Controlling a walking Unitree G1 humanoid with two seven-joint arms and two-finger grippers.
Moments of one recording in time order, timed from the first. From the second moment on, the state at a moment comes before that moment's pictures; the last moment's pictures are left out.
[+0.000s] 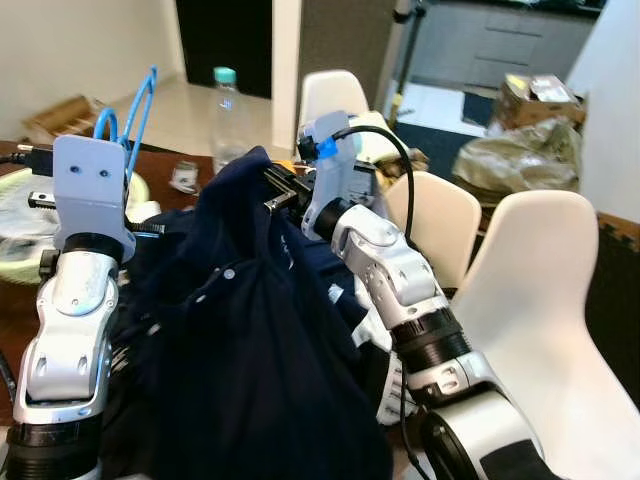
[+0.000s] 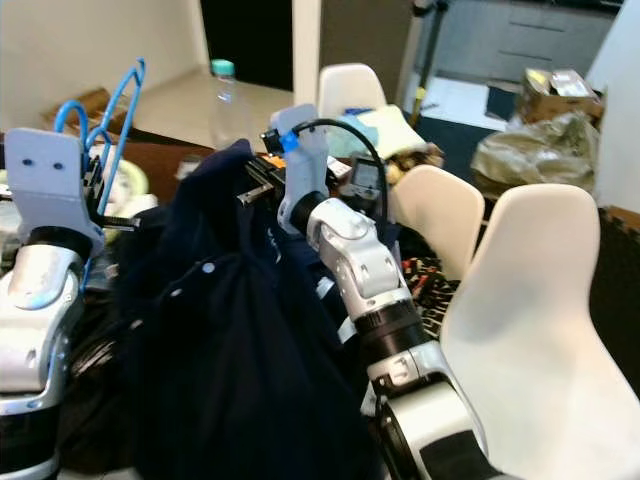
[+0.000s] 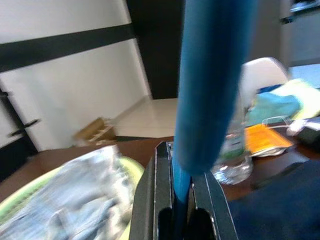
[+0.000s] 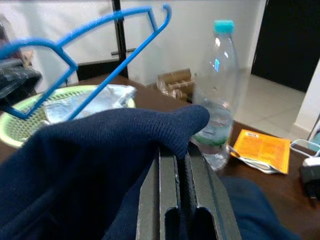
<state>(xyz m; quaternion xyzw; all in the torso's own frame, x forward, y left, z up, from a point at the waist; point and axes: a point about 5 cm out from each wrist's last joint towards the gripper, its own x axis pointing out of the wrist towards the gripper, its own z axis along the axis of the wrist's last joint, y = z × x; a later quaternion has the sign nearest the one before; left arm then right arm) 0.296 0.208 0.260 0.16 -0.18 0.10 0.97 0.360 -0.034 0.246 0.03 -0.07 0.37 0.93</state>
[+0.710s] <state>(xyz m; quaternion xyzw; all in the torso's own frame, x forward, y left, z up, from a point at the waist) 0.294 0.168 0.257 0.15 -0.19 -0.03 0.97 0.361 -0.034 0.286 0.04 -0.13 0.37 0.92</state>
